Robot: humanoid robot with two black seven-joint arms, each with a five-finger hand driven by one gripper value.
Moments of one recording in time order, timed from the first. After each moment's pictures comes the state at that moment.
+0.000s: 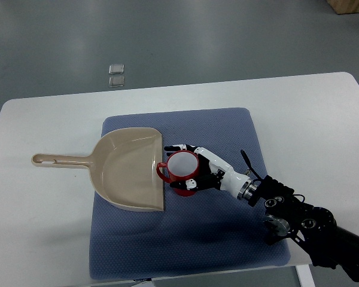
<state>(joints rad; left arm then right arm) 0.00 0.00 0.05 -0.22 0.08 -0.02 0.09 0.48 -0.03 0.62 0.77 -0.93 0.30 0.61</state>
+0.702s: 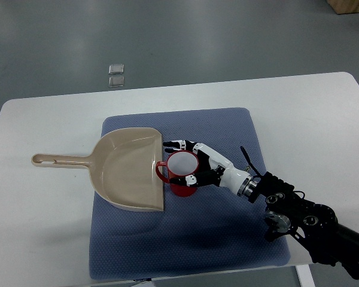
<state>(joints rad) 0.00 0.00 0.05 -0.22 0.08 -0.02 0.09 0.49 -0.04 0.64 0.79 -0.92 0.33 0.61</state>
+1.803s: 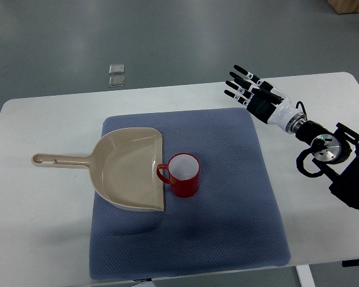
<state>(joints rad) 0.00 0.00 0.06 -0.22 0.08 -0.02 0.09 0.70 -0.22 0.83 0.67 -0.01 0.43 0.02</state>
